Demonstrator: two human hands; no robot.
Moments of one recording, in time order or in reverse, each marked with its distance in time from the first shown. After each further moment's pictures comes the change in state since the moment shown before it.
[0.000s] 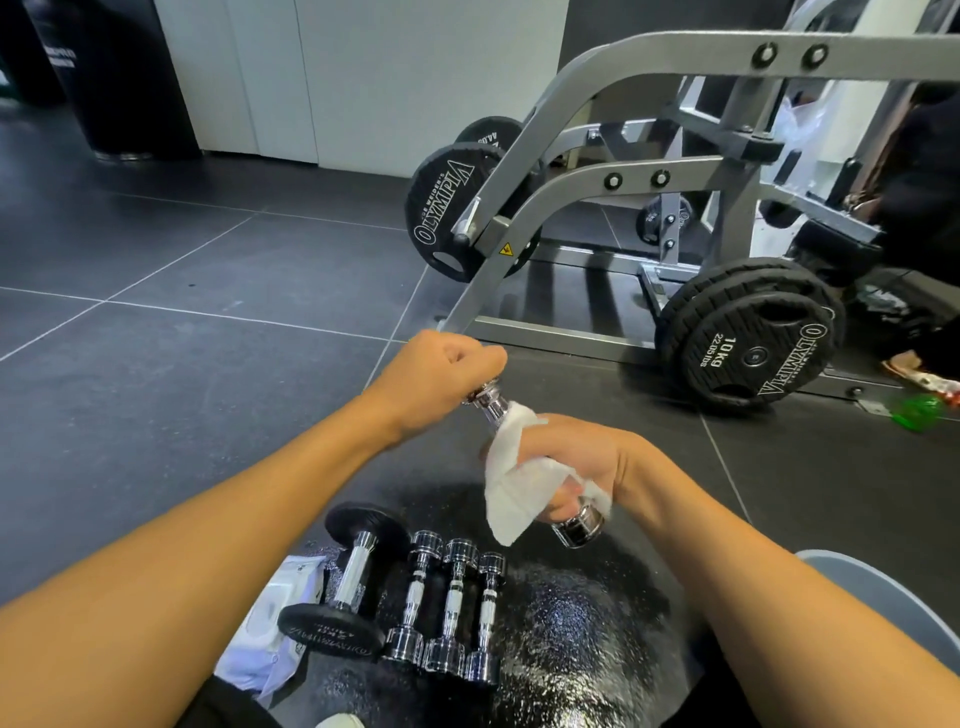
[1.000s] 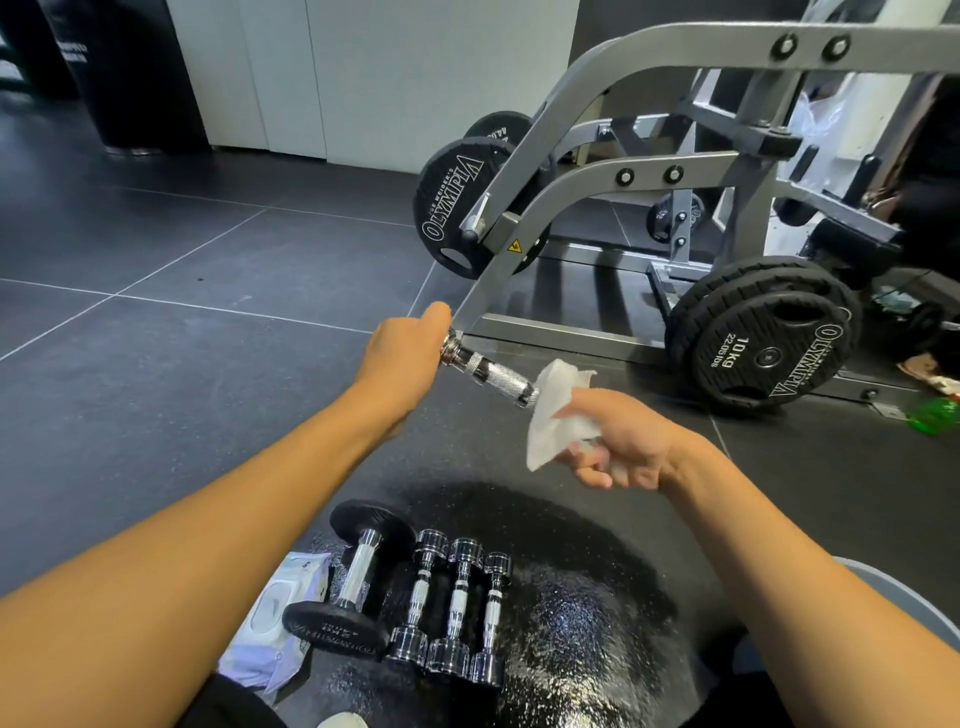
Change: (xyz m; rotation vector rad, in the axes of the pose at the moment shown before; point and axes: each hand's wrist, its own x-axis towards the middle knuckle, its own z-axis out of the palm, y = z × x) left_hand 0.017 -0.013 -0.010 -0.115 0.372 -0.469; right_hand -0.013 0.002 -0.034 0.123 0.354 -0.083
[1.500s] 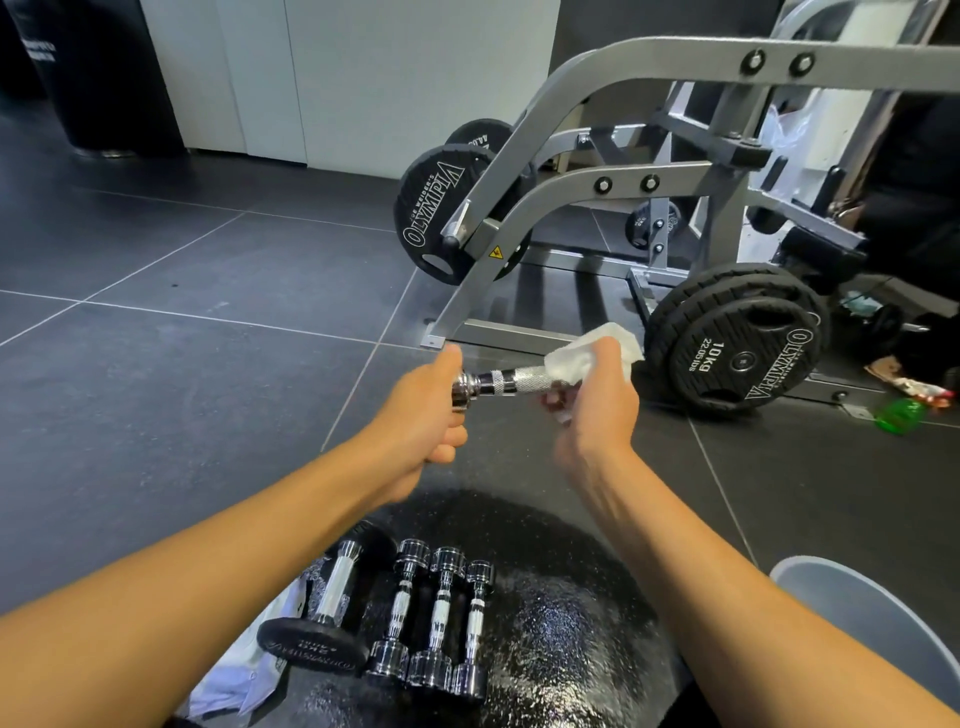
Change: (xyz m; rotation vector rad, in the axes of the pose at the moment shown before) left_hand -0.036 -0.012 0.025 -0.367 -0.338 -0.215; right_hand 0.032 -0.010 0.027 0.581 0.880 -0.480
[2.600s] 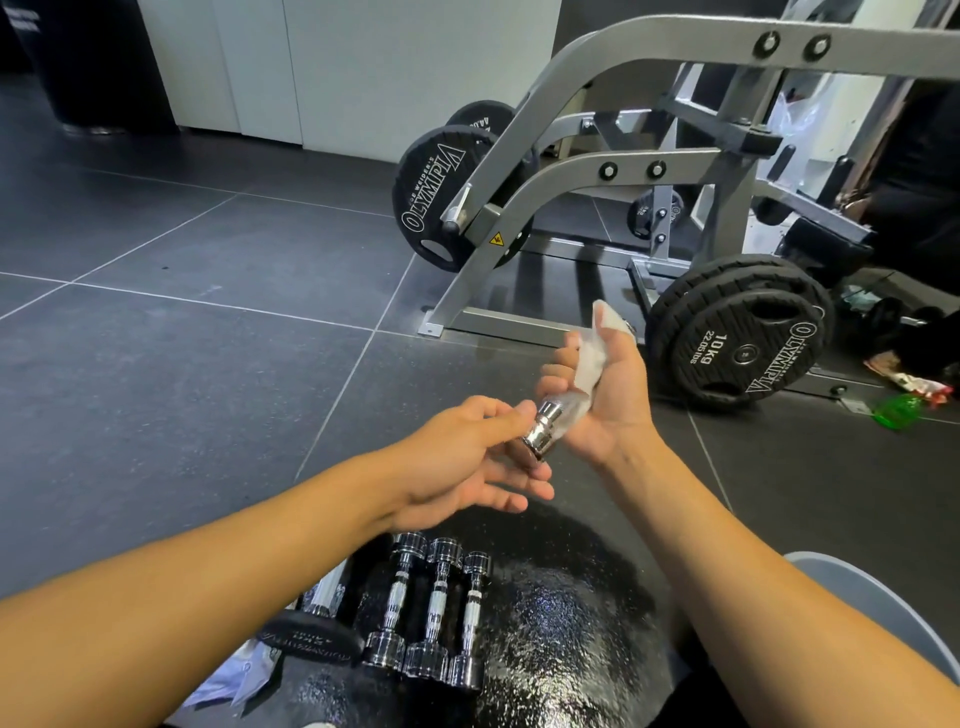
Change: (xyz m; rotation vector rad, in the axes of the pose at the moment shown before) left_hand -0.009 -0.028 0.012 -0.120 -0.486 -0.113; right_hand 0.018 -0.007 -0.007 0.406 -0.499 0.452
